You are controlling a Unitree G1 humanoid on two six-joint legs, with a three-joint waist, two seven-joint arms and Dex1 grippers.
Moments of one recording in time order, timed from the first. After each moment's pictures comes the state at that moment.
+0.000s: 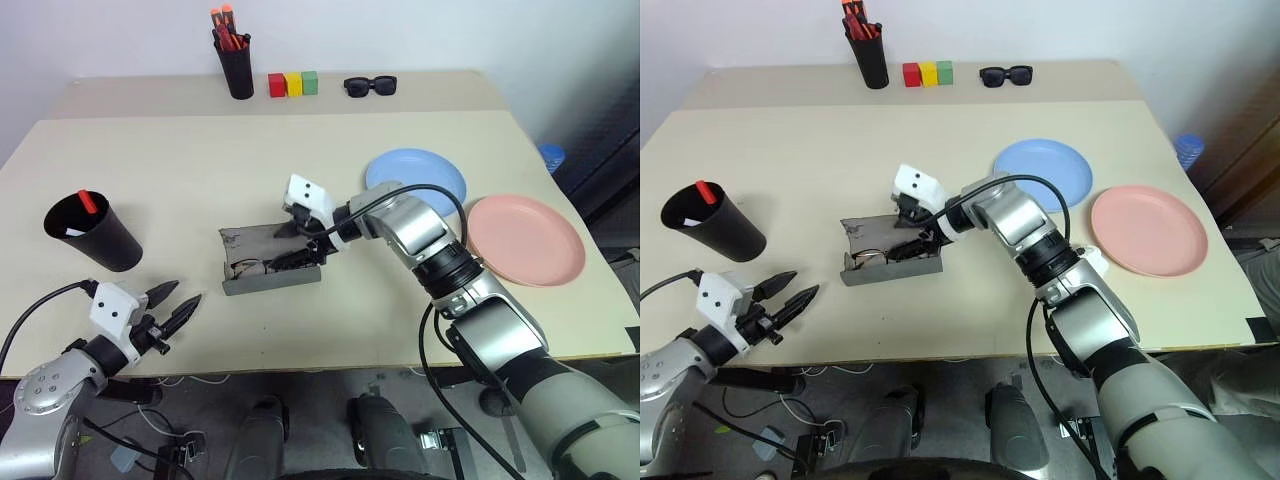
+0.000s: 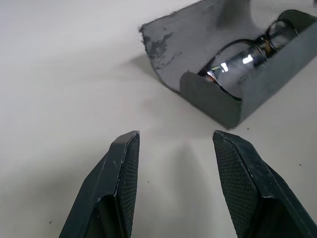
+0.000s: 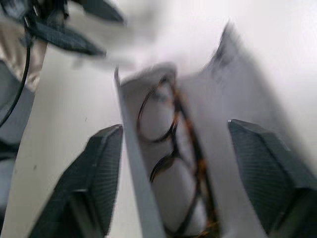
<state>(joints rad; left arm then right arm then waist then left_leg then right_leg) 0.25 0.57 0.37 -0.34 -0.42 0.26 -0.69 -1.04 -0.24 0.40 0.34 0.19 0.67 1.11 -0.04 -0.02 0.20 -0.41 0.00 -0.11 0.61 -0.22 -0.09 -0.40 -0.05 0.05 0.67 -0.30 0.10</state>
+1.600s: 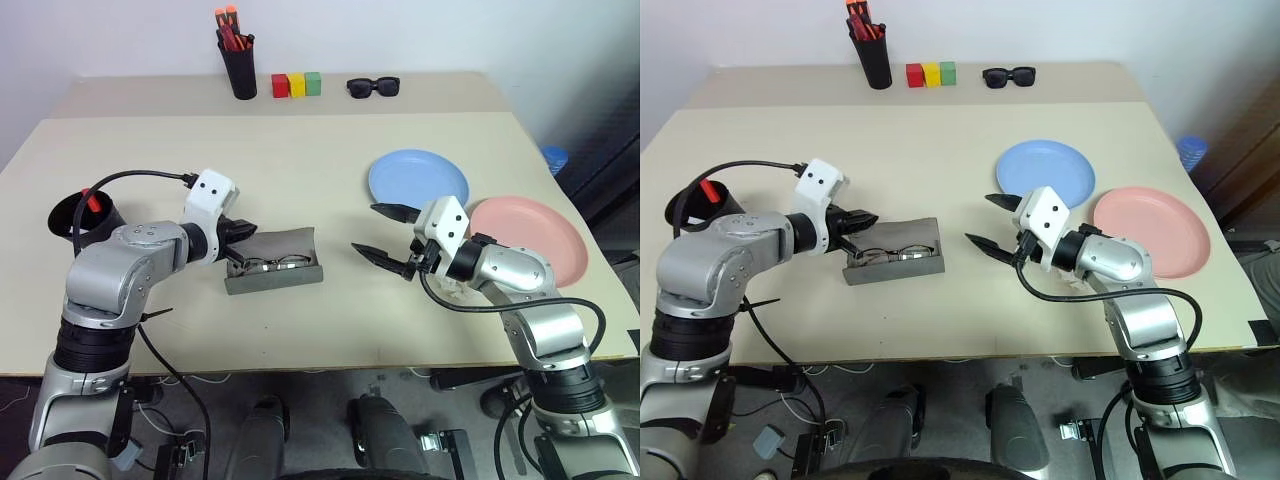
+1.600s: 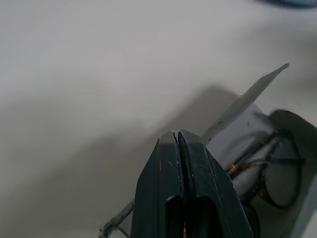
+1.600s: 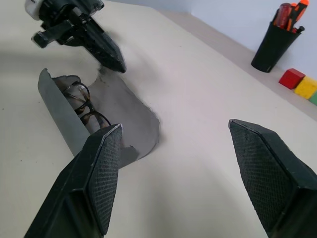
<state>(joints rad) -0.57 0.60 0.04 -0.28 -0.43 1.17 -0.47 -0.35 -0.53 0.06 -0.30 0.26 0.29 0.83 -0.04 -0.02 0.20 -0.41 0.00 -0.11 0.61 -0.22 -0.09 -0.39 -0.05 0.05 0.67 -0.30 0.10</state>
